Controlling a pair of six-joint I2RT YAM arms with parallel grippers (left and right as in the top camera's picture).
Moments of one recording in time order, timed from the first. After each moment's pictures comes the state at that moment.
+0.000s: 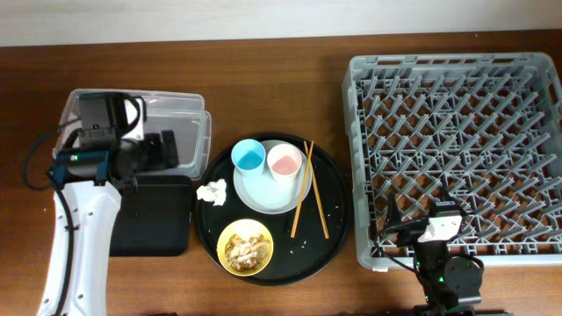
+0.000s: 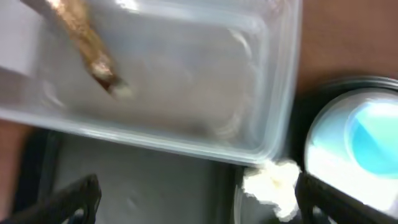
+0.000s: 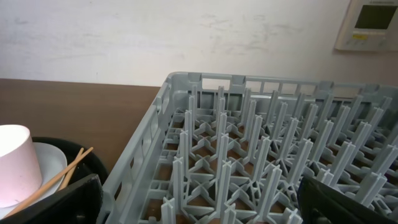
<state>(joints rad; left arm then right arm) 0.08 1.39 1.26 -0.92 0.00 -0.02 0.05 0.01 0.01 -0.07 0.00 -0.03</state>
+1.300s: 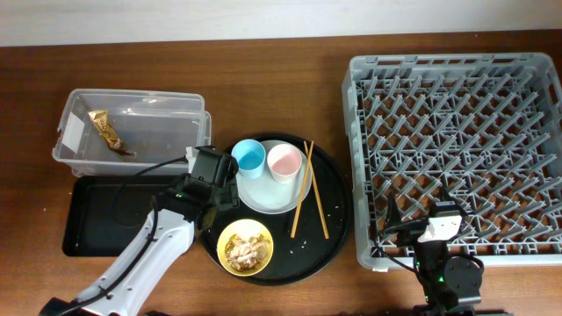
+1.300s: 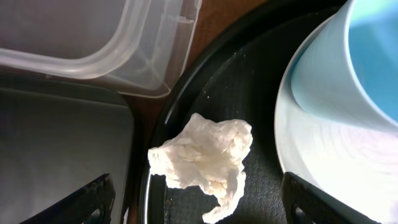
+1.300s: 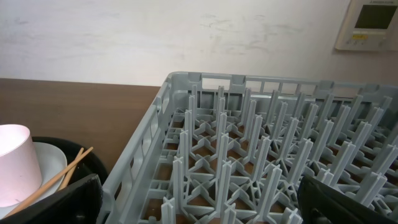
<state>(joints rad) -0.37 1.38 0.79 -0.52 -0.27 -0.41 0.05 0.01 0.01 -0.07 0.00 -0.03</state>
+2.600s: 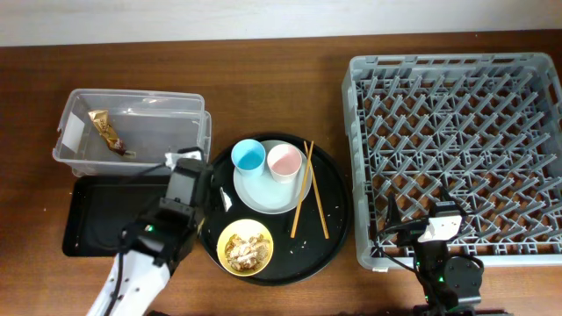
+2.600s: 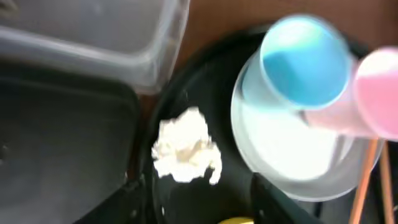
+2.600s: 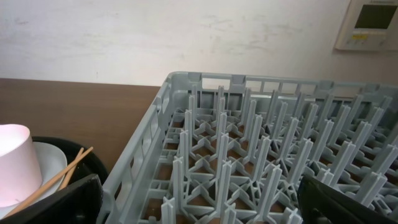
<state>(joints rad) -0.37 1.09 0.79 -0.66 -0.20 -0.47 0.05 0.01 0.01 -0.07 0.00 -0.03</state>
